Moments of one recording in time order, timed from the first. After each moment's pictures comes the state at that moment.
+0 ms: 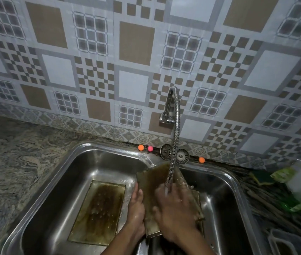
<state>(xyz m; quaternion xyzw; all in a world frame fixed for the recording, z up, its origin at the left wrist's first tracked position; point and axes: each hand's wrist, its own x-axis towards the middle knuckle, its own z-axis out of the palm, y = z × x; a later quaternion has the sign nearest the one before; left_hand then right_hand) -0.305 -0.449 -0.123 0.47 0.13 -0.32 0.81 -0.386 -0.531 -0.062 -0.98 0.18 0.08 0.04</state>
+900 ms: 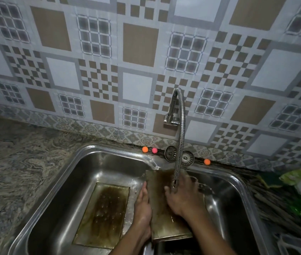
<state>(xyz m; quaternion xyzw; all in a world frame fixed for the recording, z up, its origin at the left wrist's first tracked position) -0.296 -0.456 -0.126 0.52 0.06 -0.29 0.80 -0.341 -0.574 -0.066 -0.95 0.28 0.12 0.10</state>
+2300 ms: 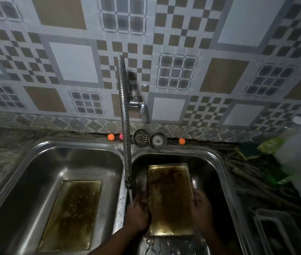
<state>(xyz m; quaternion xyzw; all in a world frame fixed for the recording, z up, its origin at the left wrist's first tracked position) -0.329 -0.527 -0.193 0.86 -0.21 -0.31 0.34 -0.460 -0.697 -0.205 -0.70 0.49 -0.20 0.47</state>
